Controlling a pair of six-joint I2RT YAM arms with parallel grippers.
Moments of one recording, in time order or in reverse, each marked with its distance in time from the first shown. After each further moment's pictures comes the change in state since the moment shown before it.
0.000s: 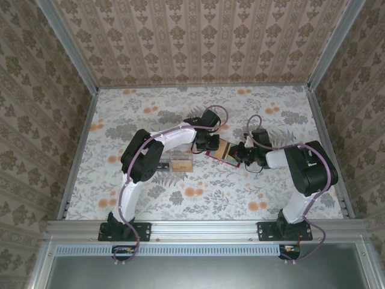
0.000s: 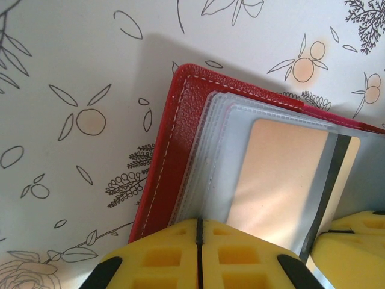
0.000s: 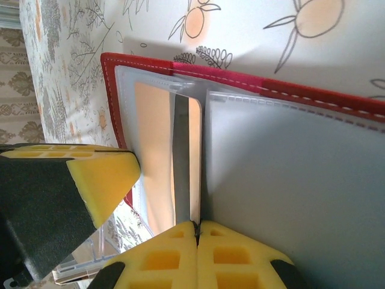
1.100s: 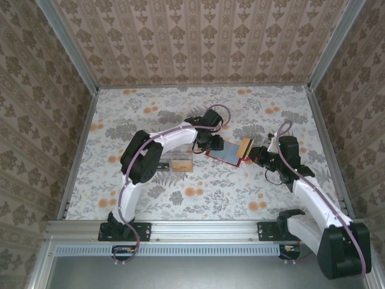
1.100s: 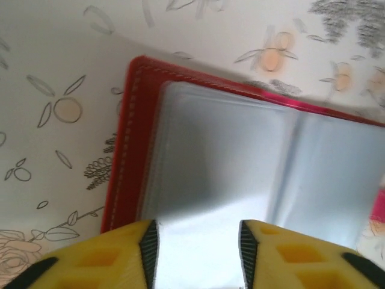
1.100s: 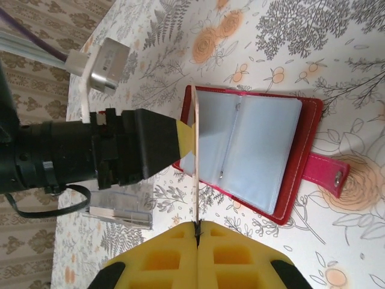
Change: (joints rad) left arm -0.026 -0.042 0.018 -0.027 -0.009 0.008; right arm -0.112 -0.802 -0.143 -0.486 0.114 -0.162
